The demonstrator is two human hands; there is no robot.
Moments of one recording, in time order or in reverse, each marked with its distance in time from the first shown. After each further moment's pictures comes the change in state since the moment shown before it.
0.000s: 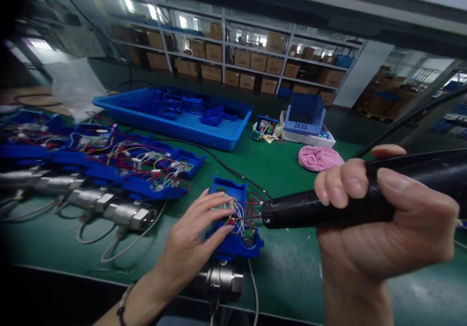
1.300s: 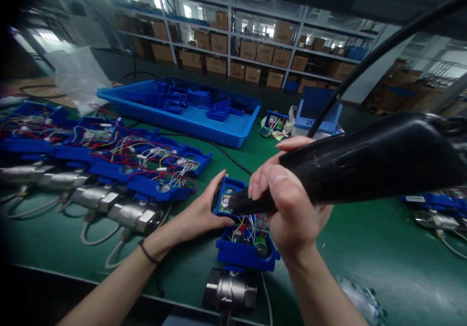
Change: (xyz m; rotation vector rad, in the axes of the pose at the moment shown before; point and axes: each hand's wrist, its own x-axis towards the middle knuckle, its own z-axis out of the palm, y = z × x) left_hand 0.009 -0.074 -0.003 -0.293 -0.391 -0.495; right_hand -0.029 0.063 0.049 0.008 -0.304 0.035
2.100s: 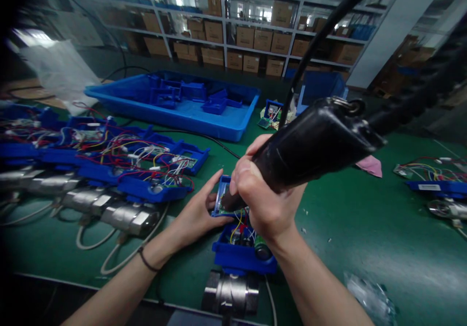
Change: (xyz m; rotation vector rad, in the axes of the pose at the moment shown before) left_hand -0.003 -0.002 0.012 -0.404 0.039 -0.154; right_hand -0.004 0.034 -0.002 0.088 -0.053 0.111
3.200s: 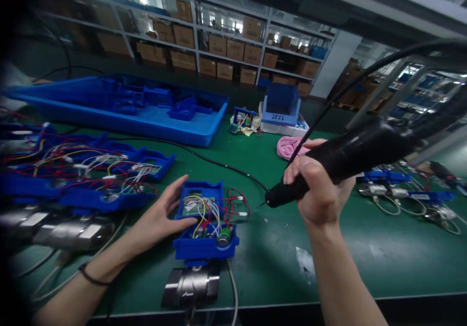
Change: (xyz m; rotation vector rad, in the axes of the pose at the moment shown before) left_hand 0.003 -0.010 -0.012 0.291 0.007 0.087; right_hand 0.012 -0.069 -0.097 -0.338 0.273 -0.162
